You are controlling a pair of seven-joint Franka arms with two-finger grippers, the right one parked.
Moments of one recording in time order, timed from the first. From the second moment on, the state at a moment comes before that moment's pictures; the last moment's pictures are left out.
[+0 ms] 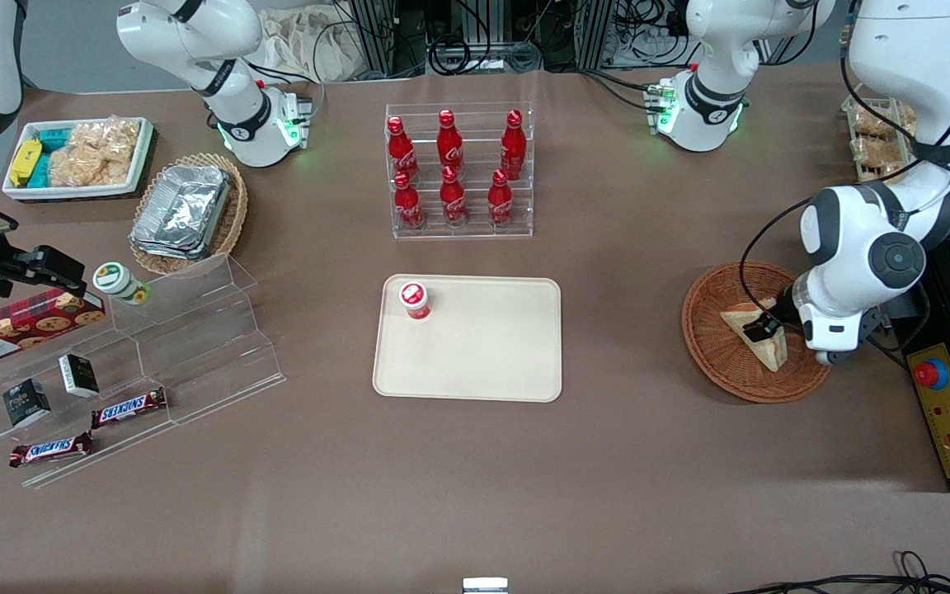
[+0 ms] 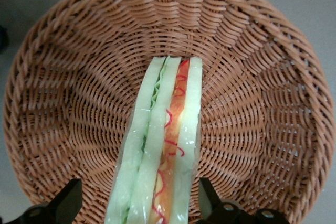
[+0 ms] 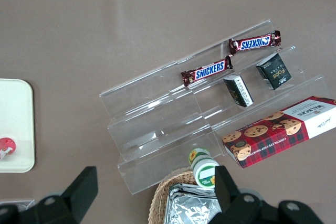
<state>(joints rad) 0.07 0.27 -0.04 -2.21 0.05 2.39 -0.72</state>
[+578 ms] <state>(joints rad) 0.04 0.28 -0.05 -2.16 0.06 2.38 -0.76</state>
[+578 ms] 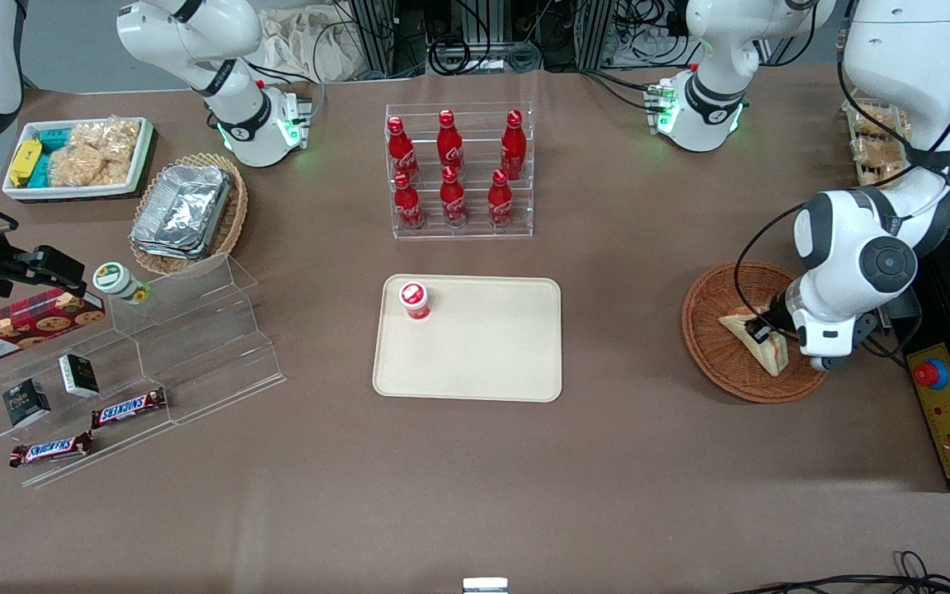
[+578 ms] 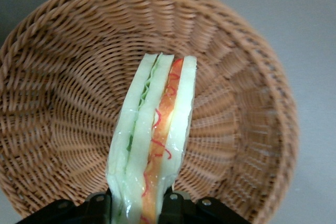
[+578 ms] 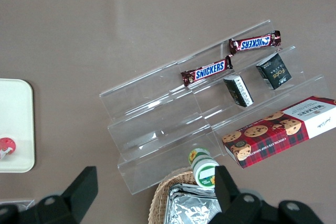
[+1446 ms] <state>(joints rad) 0.03 0.25 -0.29 -1.63 0.06 1.75 -0.71</state>
